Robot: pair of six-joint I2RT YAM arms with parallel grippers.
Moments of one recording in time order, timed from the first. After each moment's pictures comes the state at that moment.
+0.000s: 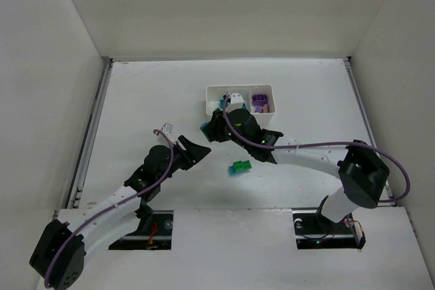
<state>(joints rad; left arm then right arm) -0.60 0.74 0.20 0.24 0.09 -1.09 0.95 1.56 1.02 0.19 0.21 0.59</state>
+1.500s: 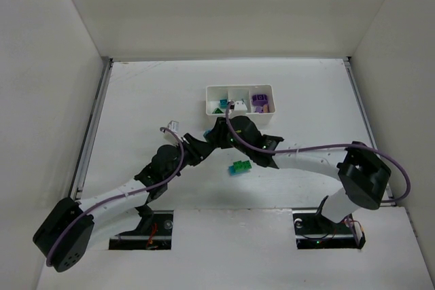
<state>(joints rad) -0.71 0.94 0.21 0.50 -0.03 -1.10 0.97 1.56 0.95 0.17 0.25 0.70</state>
